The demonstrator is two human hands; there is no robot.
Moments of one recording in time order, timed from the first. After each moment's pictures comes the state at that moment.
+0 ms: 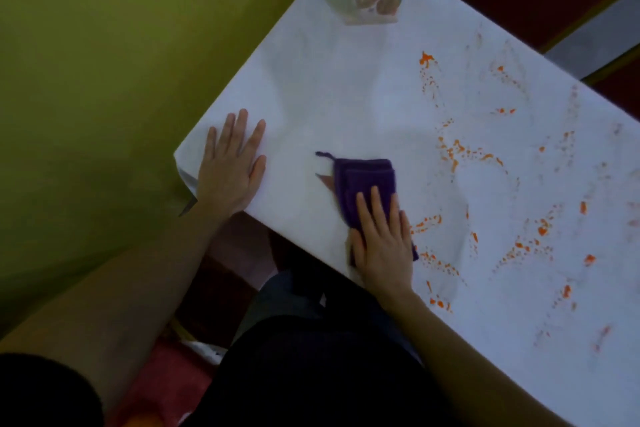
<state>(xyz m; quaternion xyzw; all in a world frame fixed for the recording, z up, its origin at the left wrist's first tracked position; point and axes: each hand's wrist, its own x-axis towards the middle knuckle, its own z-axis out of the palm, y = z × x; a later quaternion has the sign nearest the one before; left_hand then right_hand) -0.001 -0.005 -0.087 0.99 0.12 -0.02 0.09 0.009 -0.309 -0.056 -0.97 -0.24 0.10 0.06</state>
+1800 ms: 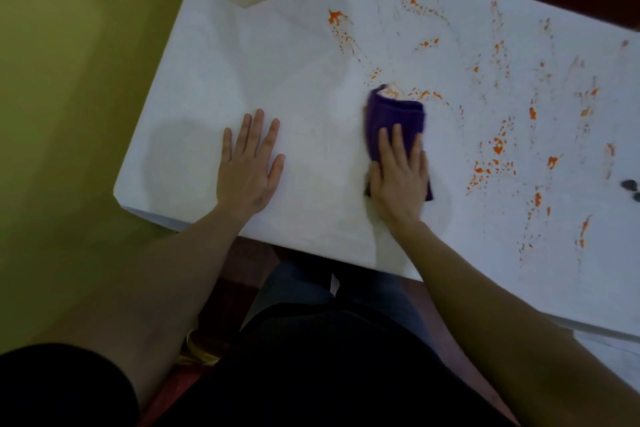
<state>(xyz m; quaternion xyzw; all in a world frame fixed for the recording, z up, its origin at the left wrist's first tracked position) 0.048 -0.097 -0.093 1.00 -0.01 -0.04 0.08 0.065 -0.362 -0.057 -0.99 -0.01 0.08 0.11</state>
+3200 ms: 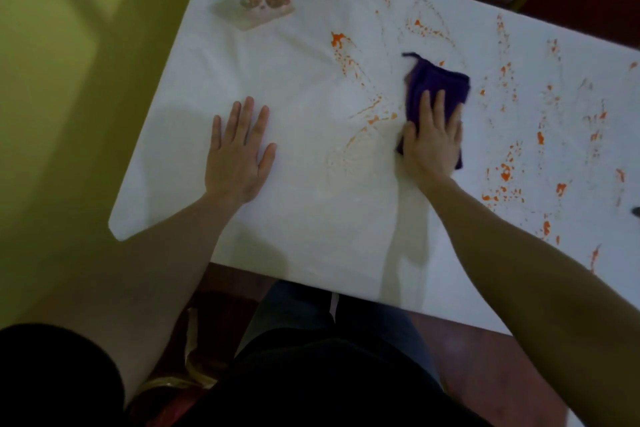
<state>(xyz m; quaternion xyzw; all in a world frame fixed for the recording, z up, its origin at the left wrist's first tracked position) 0.115 -0.071 -0.086 1.00 -0.01 -0.04 0.07 0.188 -0.393 -0.060 -0.99 0.08 0.09 0.11</state>
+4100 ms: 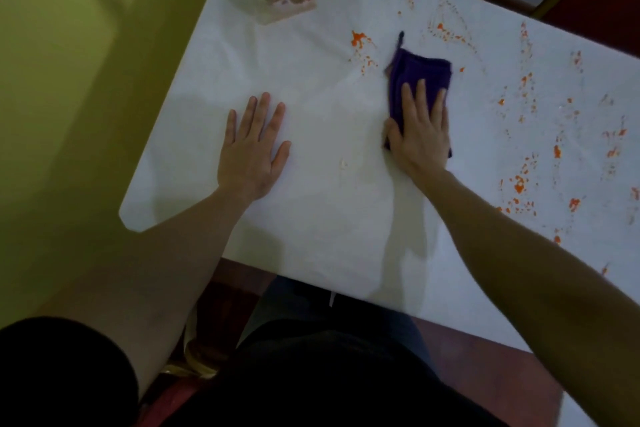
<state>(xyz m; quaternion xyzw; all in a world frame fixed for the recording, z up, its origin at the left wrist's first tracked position) 0.115 -0.072 -0.085 1.00 -0.01 -0.05 0.07 0.203 -0.357 -0.058 -0.99 -0.05 0.10 0.07</state>
